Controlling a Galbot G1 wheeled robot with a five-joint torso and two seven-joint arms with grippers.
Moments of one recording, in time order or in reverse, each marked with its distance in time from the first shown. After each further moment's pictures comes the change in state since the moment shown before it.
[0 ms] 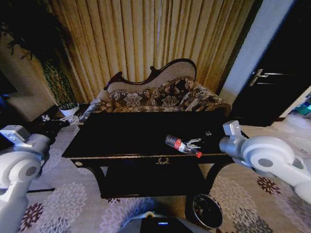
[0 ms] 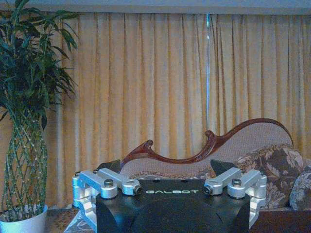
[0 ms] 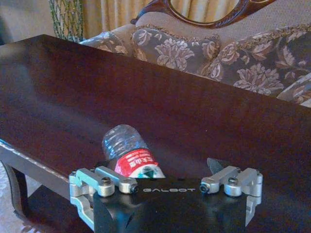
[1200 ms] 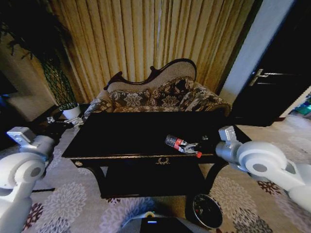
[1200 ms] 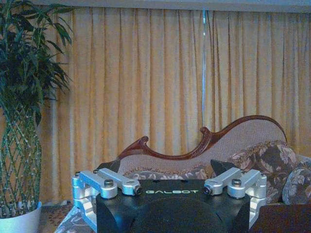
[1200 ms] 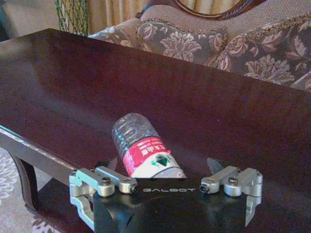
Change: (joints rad) left arm -0.002 -0.010 0.032 -0.004 0.011 0.001 0.001; right arm 0.005 0.034 -0.059 0.005 -0.030 0.001 0.000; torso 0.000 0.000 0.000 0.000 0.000
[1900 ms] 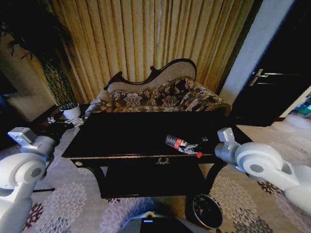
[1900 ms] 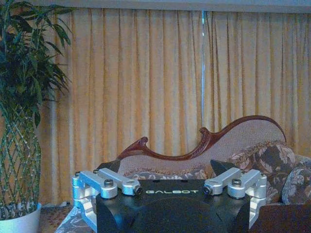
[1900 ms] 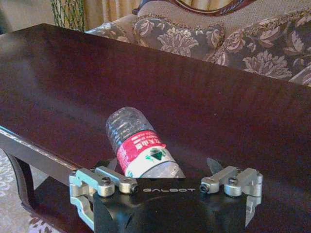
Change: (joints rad) left arm -0.001 0.005 0.001 -0.001 0.000 -0.003 0.000; right arm -0.004 0.014 -0.021 -0.017 -0.030 0.001 -0.004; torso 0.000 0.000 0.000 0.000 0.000
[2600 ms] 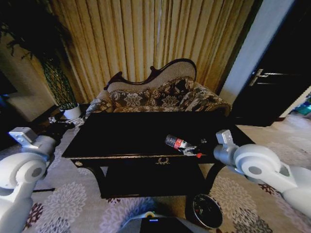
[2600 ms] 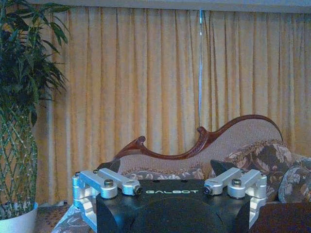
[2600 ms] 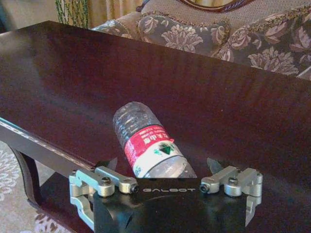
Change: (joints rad) left arm 0.001 0.002 0.009 0.000 -0.001 -0.002 0.004; right arm -0.008 0.008 -0.012 0.010 -0.007 0.000 -0.002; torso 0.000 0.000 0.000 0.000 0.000
